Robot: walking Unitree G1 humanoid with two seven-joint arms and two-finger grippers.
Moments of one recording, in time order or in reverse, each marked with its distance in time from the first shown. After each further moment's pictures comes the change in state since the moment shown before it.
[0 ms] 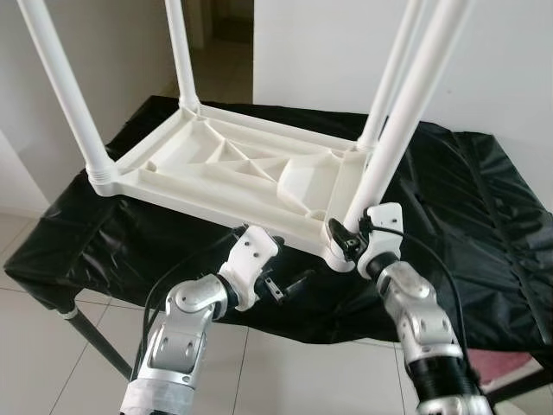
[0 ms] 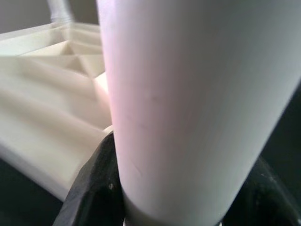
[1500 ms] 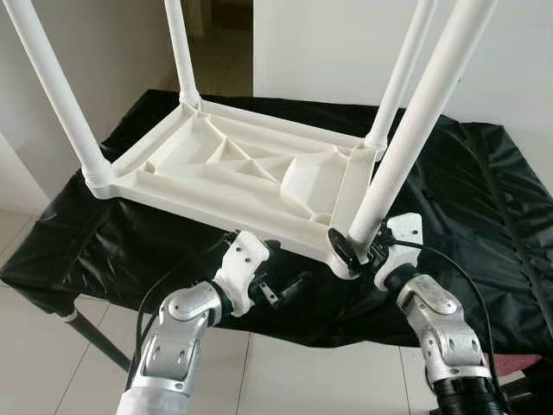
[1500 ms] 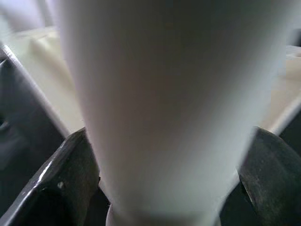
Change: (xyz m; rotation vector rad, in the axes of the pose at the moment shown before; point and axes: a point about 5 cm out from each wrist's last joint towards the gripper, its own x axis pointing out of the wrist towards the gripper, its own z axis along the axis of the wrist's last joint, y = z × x) left arm -0.008 0.002 0.007 -0.014 -0.063 0.015; right arm -0.004 -0.033 0.012 -0.092 0.003 0.435
